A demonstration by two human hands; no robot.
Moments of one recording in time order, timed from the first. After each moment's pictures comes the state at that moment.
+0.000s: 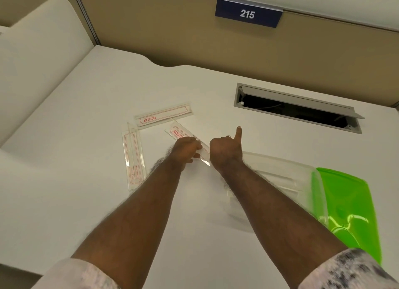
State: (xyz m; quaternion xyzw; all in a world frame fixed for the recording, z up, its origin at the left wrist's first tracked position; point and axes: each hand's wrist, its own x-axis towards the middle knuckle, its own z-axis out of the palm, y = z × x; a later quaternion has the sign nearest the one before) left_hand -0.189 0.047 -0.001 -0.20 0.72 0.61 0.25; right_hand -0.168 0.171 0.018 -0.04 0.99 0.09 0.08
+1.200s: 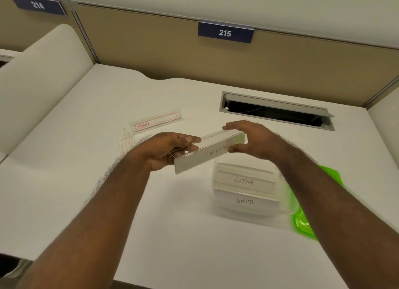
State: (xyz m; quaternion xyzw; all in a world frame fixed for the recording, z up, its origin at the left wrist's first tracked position) left_hand -0.137 0.016 0.098 -0.05 0.63 0.68 0.37; right_hand -0.125 0.296 0.113 -0.10 0.96 -0.25 0.09
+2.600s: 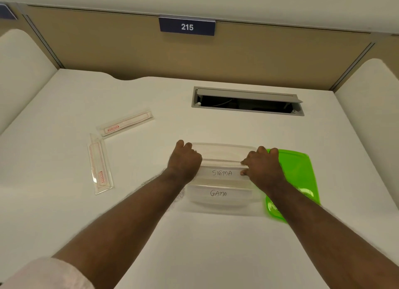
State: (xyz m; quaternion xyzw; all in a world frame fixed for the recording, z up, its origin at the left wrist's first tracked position) left_hand -0.106 0.156 0.039 0.33 0.93 -0.16 0.04; right_hand -0.040 0.391 0.022 -0.02 0.99 0.13 0.05
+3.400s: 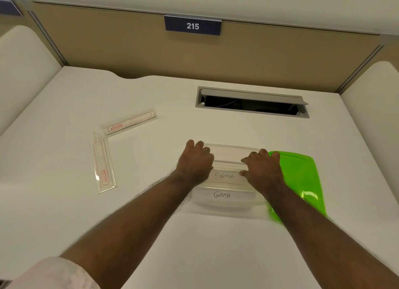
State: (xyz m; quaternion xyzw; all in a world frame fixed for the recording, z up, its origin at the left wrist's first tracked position) left_hand -0.103 0.169 0.031 0.36 0.93 -0.09 -0.01; right_hand -0.043 0.374 0.020 0.02 0.99 0.13 0.04
